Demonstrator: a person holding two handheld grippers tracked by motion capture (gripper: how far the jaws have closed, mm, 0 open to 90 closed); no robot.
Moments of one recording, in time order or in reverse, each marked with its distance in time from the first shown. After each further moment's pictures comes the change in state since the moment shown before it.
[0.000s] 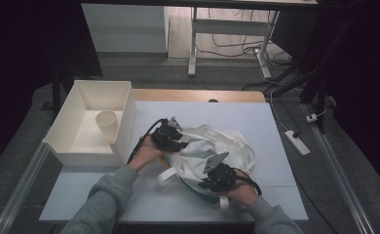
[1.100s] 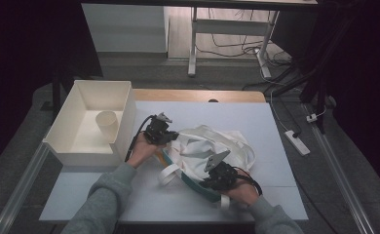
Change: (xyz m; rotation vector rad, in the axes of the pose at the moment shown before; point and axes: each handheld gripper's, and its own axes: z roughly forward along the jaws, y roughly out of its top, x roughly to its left) left arm 0.037 -0.018 0.007 -0.061 0.014 -0.177; right arm -0.002 0.000 -0.002 0.008 -0.001 0.032
